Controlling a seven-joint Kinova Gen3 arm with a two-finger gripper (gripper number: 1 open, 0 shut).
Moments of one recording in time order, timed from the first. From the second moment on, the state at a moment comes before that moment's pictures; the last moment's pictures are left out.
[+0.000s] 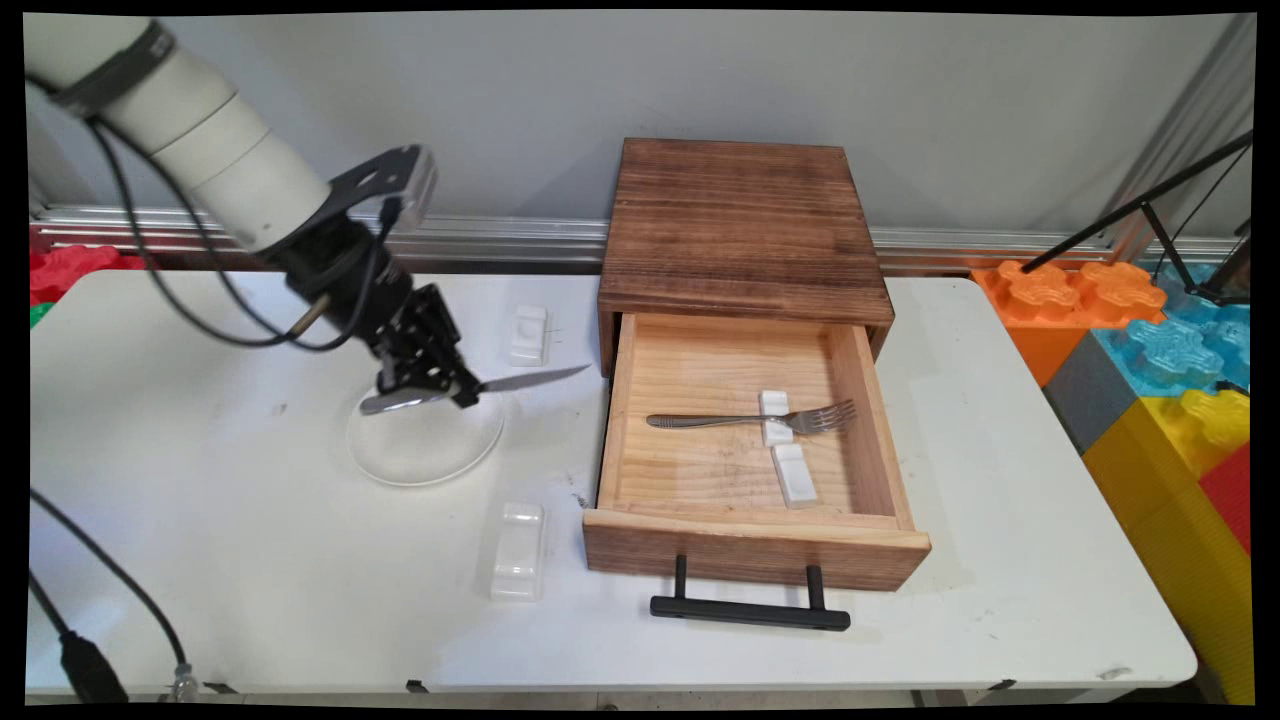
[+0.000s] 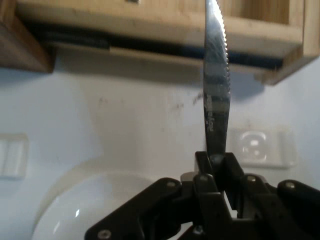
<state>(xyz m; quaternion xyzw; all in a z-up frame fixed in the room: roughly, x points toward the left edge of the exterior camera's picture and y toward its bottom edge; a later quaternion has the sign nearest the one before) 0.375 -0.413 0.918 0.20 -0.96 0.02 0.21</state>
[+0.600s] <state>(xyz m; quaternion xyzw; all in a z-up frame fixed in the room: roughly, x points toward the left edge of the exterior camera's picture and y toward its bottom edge) 0.306 -0.453 0.936 0.21 -0.95 -0.01 0.23</state>
